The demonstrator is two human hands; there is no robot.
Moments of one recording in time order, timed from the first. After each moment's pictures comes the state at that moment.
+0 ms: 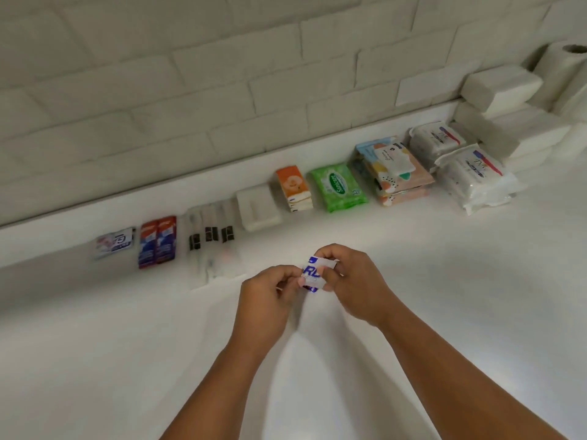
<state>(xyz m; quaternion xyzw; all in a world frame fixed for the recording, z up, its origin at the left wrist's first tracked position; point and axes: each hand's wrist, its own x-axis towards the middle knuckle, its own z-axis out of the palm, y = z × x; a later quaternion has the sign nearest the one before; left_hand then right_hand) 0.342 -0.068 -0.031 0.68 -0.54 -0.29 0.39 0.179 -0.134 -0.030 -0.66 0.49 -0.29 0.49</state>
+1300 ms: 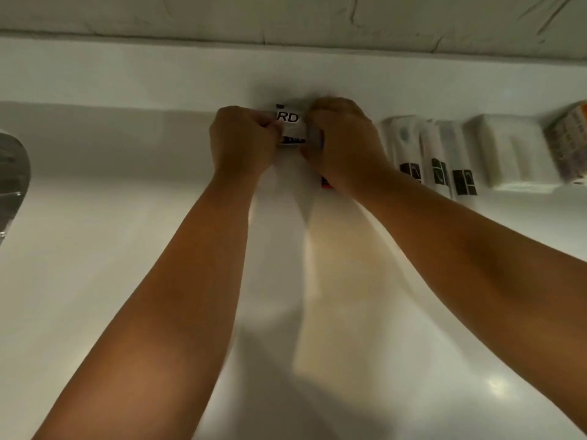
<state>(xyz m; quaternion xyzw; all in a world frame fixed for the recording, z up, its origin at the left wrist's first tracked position) 0.753 -0.109 -0.081 0.82 -0.33 -0.16 0.43 0.618 -0.182 -0.075 -0.91 0.35 -0.17 0.14</state>
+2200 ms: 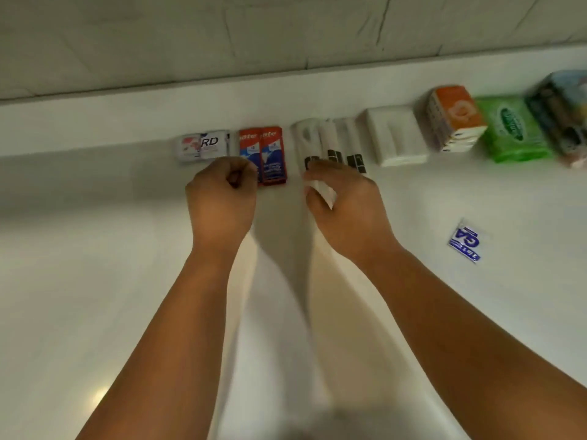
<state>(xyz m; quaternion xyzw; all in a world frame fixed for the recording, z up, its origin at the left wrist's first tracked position) 0.628 -0.057 -0.049 0.82 -0.40 -0.09 0.40 0.456 -0.110 -0.047 -0.82 0.41 -0.31 0.26</state>
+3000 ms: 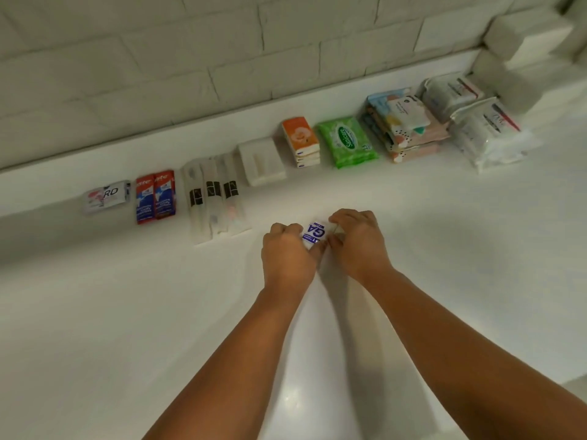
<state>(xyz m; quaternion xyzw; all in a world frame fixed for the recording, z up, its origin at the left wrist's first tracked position) 0.341 -0.082 -0.085 0.79 -0.54 -0.18 0.24 0.206 -0.126 -0.086 -0.76 0.59 -0.20 0.21</state>
